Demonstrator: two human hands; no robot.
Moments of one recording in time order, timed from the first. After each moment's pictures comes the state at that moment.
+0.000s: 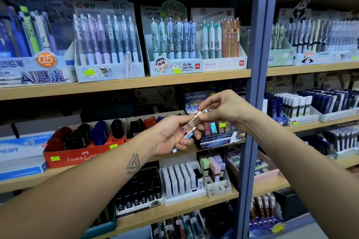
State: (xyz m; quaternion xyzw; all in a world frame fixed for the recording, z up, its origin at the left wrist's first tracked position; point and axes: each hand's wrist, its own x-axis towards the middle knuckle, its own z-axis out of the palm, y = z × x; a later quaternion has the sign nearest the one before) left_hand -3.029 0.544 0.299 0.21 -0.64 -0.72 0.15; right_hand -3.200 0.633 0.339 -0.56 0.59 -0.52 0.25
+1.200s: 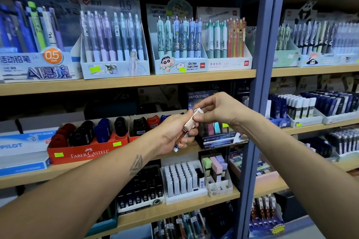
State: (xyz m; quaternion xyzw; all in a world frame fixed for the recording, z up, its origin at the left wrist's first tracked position) left_hand -3.026 0.549 0.297 0.23 -0.66 -0.68 0.22; right_hand -3.191 0.616 0.333 -0.61 0.59 -0.47 0.24
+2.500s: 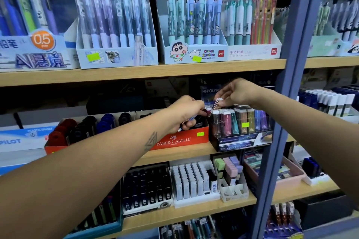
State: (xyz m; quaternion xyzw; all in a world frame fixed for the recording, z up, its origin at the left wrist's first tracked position) left_hand -3.060 0.482 0.316 0.38 -0.74 -0.49 0.25; right_hand -3.248 0.540 0.348 -0.59 0.71 -0.35 0.18
